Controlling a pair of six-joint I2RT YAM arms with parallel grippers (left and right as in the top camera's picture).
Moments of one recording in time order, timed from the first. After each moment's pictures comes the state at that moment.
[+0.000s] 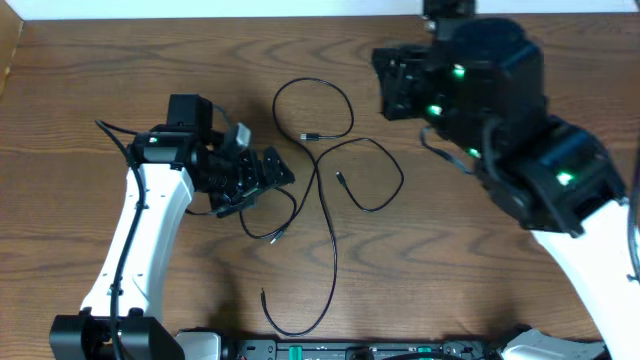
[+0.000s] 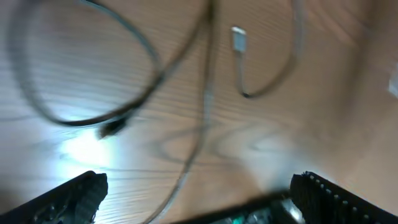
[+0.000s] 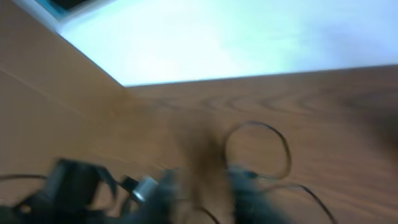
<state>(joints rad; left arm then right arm) -0.03 1.47 1.18 -1.12 0.52 -0.41 0.59 1.43 1.81 -0.83 0.02 0.55</state>
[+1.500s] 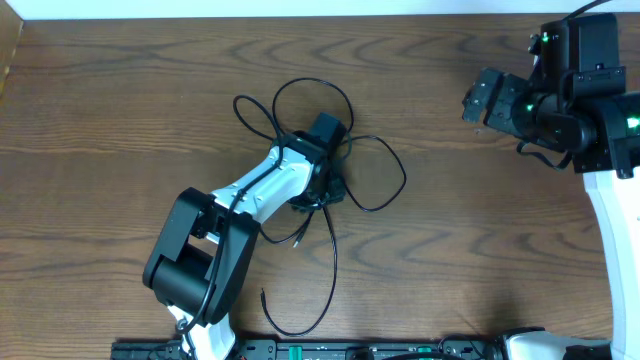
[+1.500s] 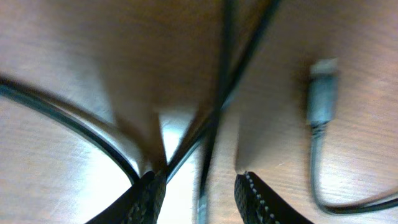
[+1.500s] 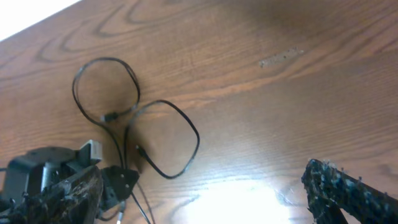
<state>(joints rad) -0.51 1.90 1.18 -0.75 0.12 -0.79 0.17 1.47 1.80 -1.31 -0.01 0.50</state>
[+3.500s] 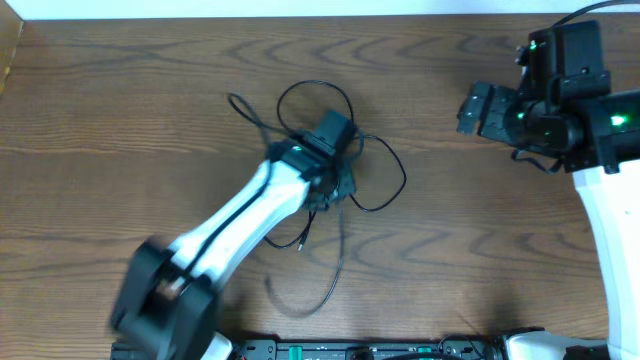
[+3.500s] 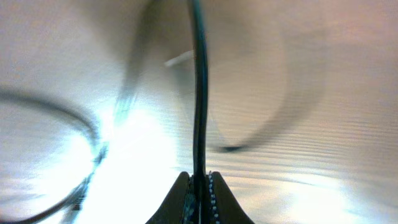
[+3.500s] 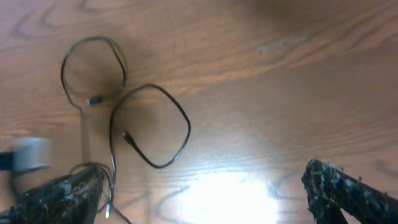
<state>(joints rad) -0.59 1.64 1.21 -0.75 0.11 -0.80 0.18 1.47 1.71 -1.27 -0.03 0.46</state>
